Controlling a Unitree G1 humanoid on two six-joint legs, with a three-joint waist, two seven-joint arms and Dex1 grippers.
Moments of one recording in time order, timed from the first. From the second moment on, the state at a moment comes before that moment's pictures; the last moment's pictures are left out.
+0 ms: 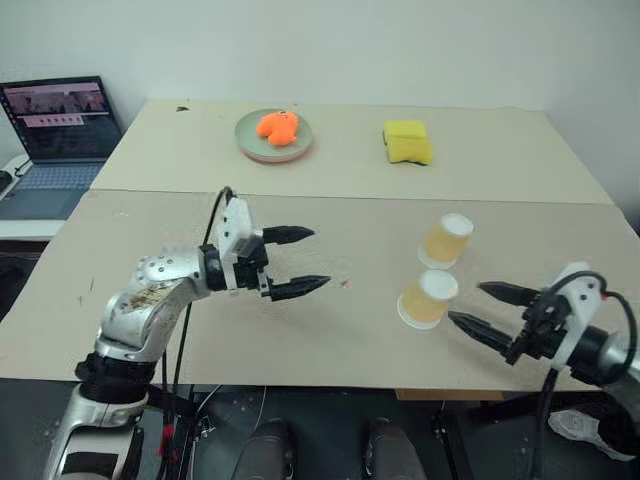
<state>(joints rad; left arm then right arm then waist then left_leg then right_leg) -0.47 0.59 -0.07 -0.23 -0.55 0.46 -1.02 0.18 -0.78 -0.41 -0.53 0.64 0.60 0.78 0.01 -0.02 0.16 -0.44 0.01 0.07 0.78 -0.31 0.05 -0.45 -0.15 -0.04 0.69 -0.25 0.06</state>
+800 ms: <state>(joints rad) -0.34 0.61 0.04 -0.31 -0.58 0.55 -0.91 -0.06 -0.70 -0.20 -0.29 0.53 0.47 0.82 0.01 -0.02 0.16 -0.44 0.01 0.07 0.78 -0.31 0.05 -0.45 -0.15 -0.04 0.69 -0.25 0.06</state>
